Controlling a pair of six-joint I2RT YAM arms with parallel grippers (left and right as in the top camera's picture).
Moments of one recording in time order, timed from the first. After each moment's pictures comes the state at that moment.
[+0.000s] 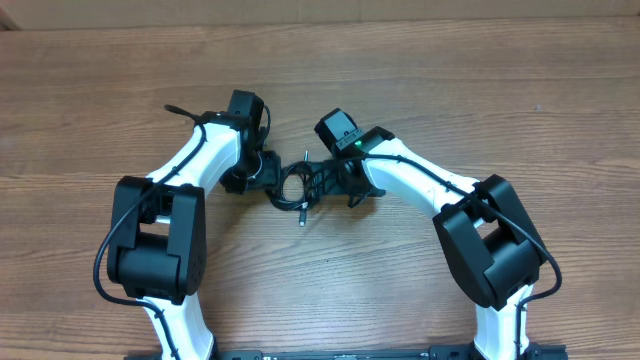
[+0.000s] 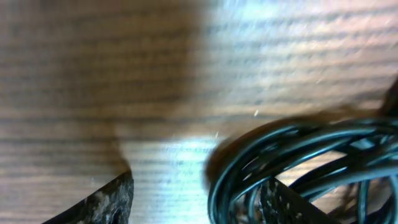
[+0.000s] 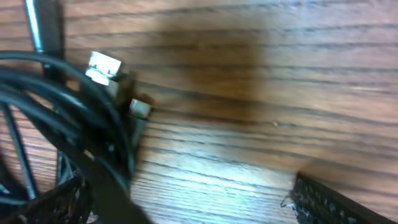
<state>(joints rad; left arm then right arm) -0.20 2.00 1.31 -0.82 0.10 -0.25 0.62 2.06 1.42 -0.72 -0.05 0.56</state>
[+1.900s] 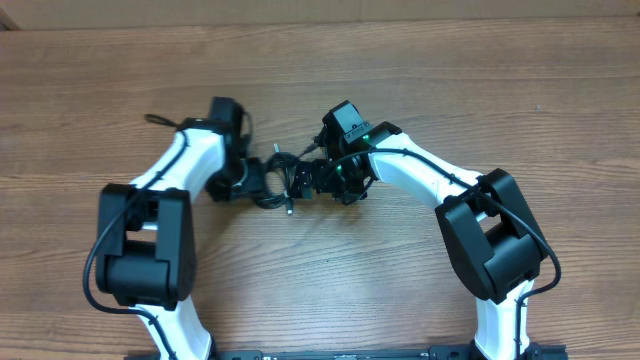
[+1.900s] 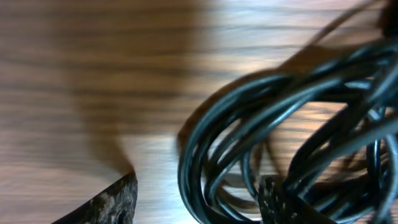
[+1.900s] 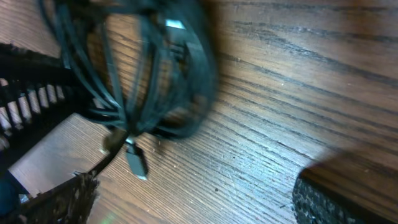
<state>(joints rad) -0.16 1.97 1.25 -0.83 0.11 -0.24 0.57 2.08 1.42 -0.66 -0.48 0.46</state>
